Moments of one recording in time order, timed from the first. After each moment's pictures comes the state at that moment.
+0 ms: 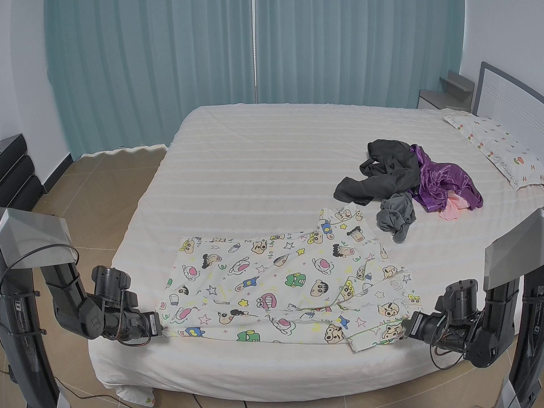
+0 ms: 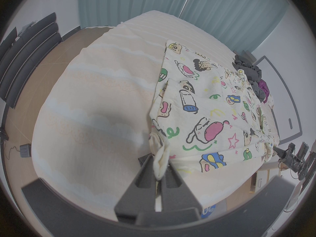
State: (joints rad) left arm -0.03 2.24 -0.45 -0.77 -0.19 -0.26; right arm 0.25 2.28 -0.10 -1.46 -0.01 0.62
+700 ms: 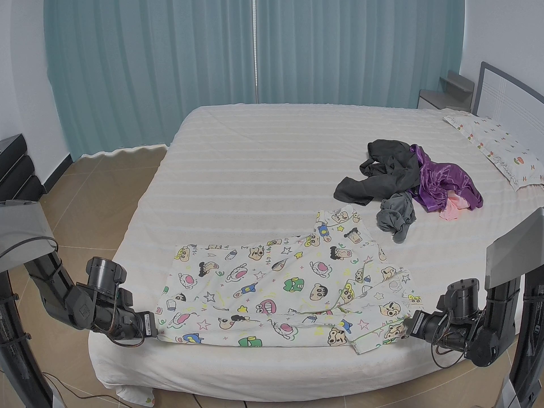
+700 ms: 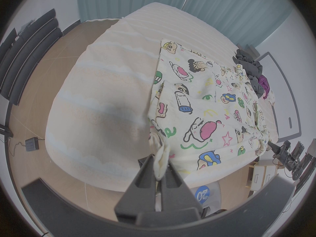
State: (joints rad) left arm -0.05 2.07 -0.49 -0.48 -0.18 -0.28; right arm 0.24 2.28 -0.10 -1.46 -0.01 0.62
